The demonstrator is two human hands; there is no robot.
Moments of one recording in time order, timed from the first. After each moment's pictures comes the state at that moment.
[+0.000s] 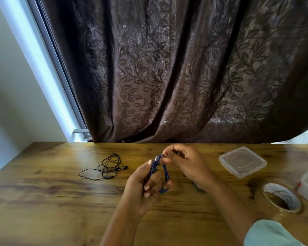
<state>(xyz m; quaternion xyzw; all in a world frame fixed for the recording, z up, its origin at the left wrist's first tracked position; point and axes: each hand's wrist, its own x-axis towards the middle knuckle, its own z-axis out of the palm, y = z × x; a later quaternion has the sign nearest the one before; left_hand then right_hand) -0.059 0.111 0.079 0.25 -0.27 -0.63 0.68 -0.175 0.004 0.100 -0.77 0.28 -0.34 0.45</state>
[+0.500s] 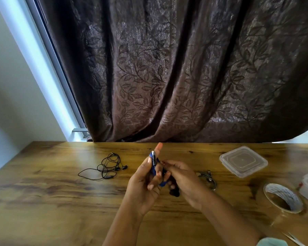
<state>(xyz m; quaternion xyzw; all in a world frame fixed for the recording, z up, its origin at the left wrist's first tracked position) -0.064 0.101 0.080 0.27 -0.21 -0.60 0.72 -0.168 0.035 0.083 -0.61 0.31 -0.25 0.68</state>
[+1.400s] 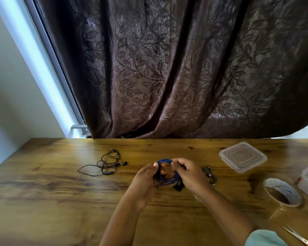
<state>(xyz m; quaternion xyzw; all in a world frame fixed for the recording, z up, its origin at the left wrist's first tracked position) -0.051 0.086 0.049 0.51 -0.17 -0.57 0.62 -0.174 0.006 0.040 -0.69 0.44 -0.29 0.49</state>
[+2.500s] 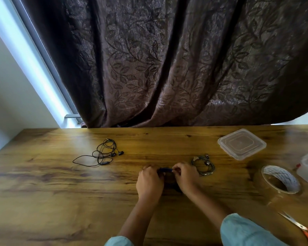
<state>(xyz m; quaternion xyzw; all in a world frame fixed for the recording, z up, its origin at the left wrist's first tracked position) -0.068 0.059 -0.026 0.86 -0.43 -0.12 0.24 -0.173 -0.009 -0.042 -0.79 0.52 -0.18 0.27</state>
